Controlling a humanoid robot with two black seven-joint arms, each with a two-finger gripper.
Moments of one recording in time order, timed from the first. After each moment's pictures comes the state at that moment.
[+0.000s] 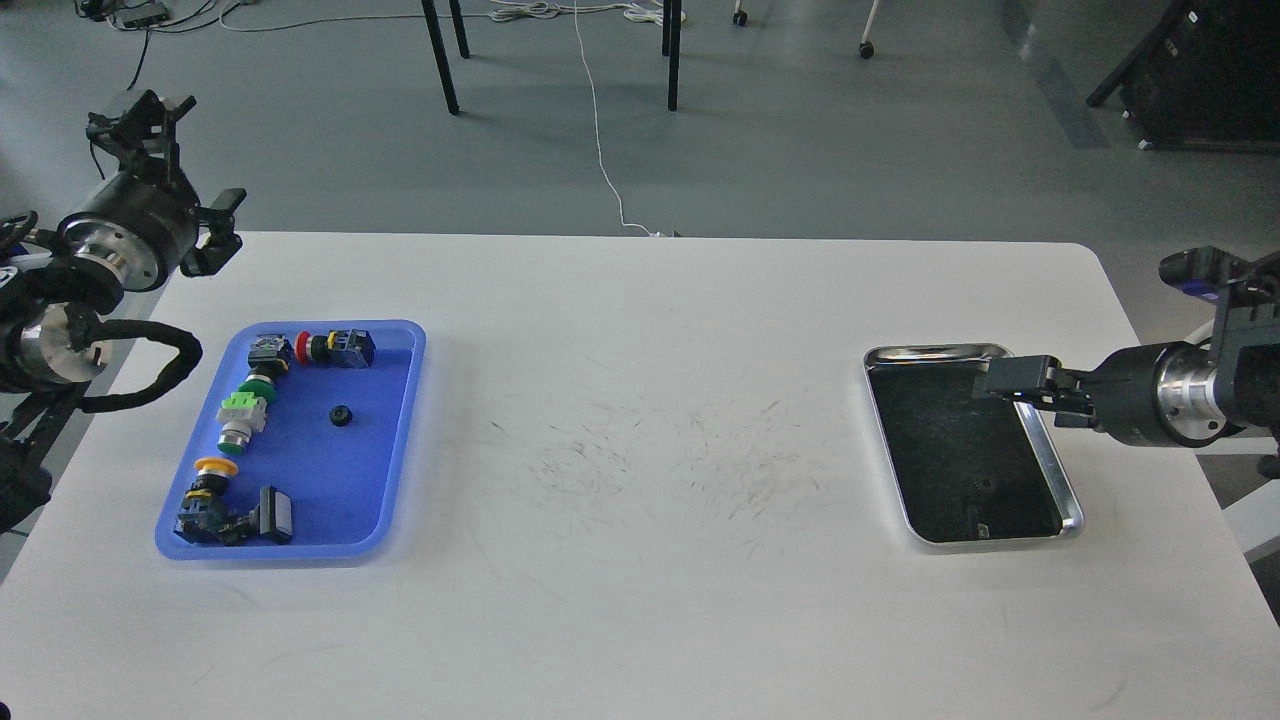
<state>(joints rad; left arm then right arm) -0.65 0.60 -0.96 -0.95 0.33 -0.03 -0.04 0.91 -1.00 0.22 1.46 -0.96 0.49 -0.33</state>
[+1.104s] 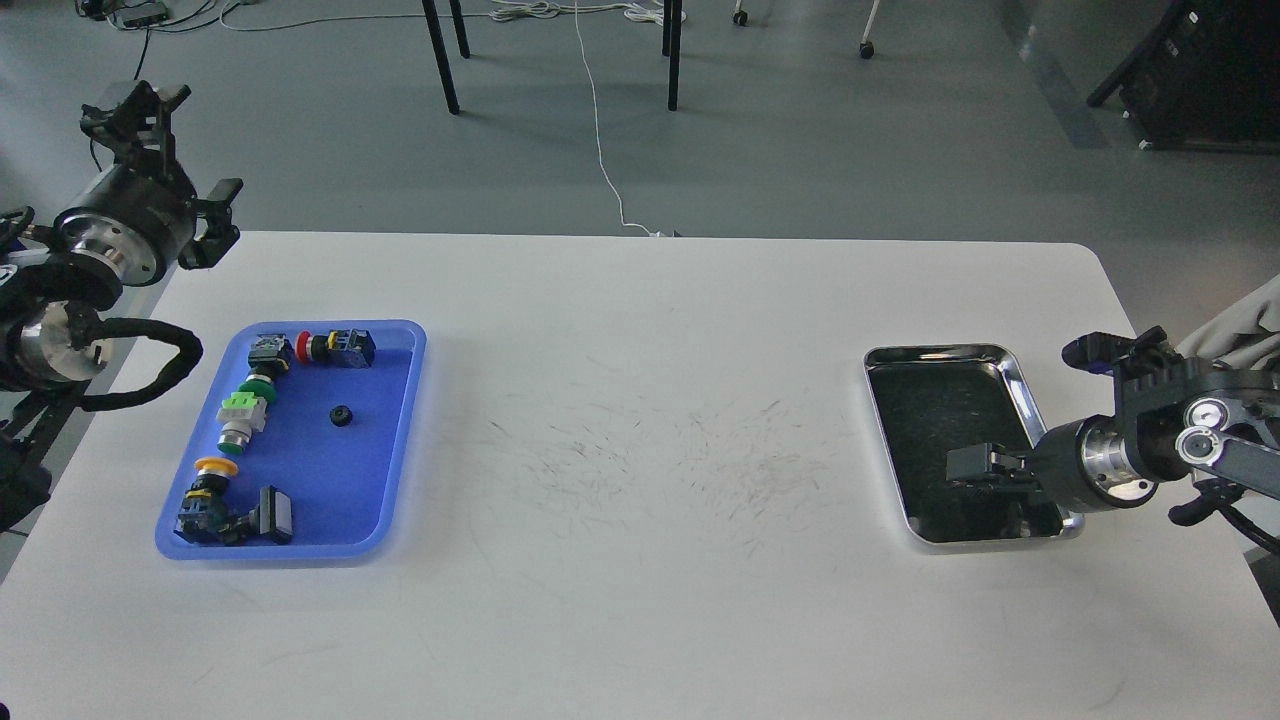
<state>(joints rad) -0.65 0.60 -0.96 -0.95 0.34 -0.03 -0.06 0.94 -0.83 0.03 1.30 -0.96 0.49 -0.33</state>
